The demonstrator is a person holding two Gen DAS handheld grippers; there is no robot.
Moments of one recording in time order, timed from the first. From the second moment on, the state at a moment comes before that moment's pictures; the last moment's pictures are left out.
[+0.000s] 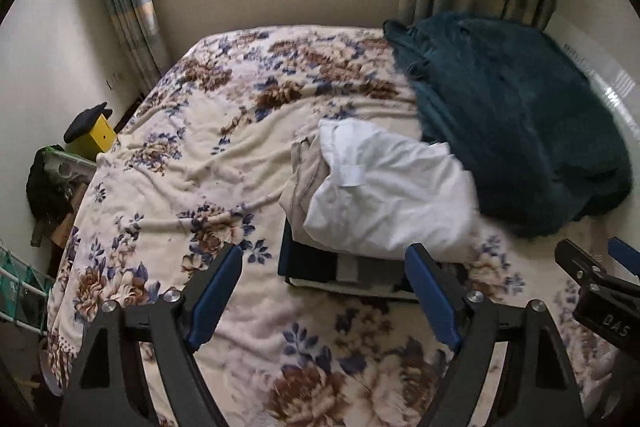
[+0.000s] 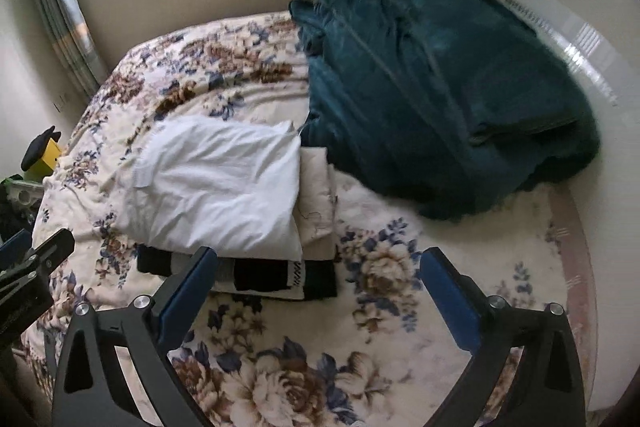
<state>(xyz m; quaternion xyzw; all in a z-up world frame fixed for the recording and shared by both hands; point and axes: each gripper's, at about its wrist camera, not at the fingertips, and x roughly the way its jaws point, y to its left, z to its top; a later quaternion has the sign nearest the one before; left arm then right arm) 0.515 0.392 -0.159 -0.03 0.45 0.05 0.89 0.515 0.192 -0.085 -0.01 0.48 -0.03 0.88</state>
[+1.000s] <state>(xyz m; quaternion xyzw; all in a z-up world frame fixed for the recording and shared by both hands) 0.241 0.331 0.058 -0.02 0.32 0.04 0.95 0.181 0.135 0.224 -0.01 0.33 0.02 0.94</state>
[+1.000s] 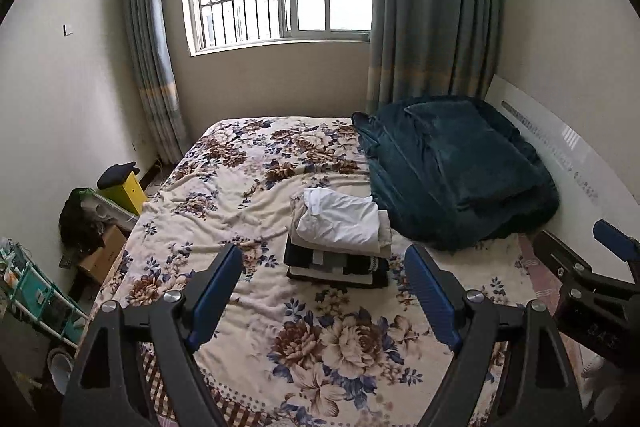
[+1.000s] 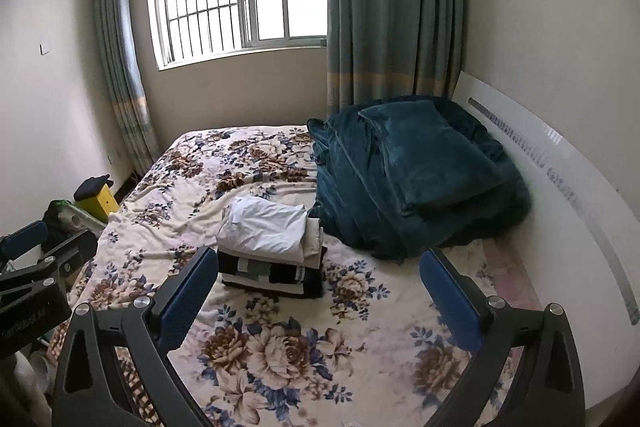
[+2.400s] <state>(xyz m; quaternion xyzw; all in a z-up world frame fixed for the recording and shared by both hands) 0.210 0.325 0.066 -0.04 0.31 0.09 0.95 0.177 0.131 0.235 -0.02 0.33 0.05 0.94</state>
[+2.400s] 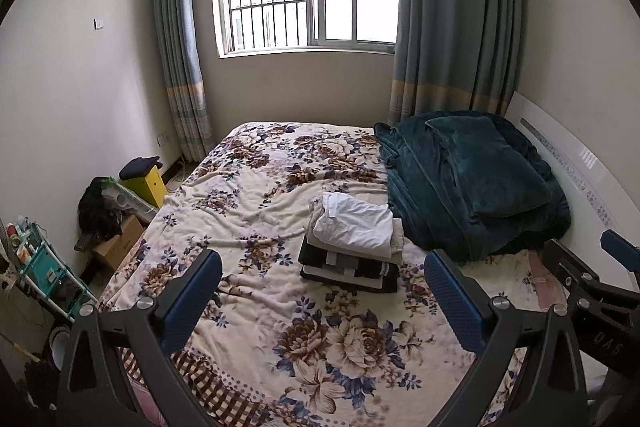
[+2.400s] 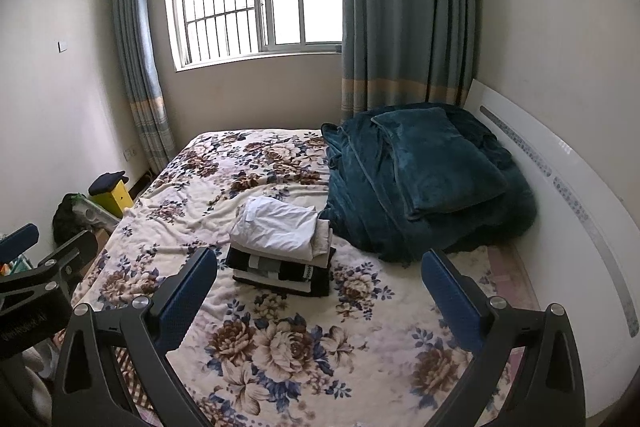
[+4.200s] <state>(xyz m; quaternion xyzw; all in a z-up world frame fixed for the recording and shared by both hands) 0.188 0.318 0.070 -0.05 0.30 0.13 0.95 0.181 0.141 0.228 -0.03 0.33 0.06 0.94</state>
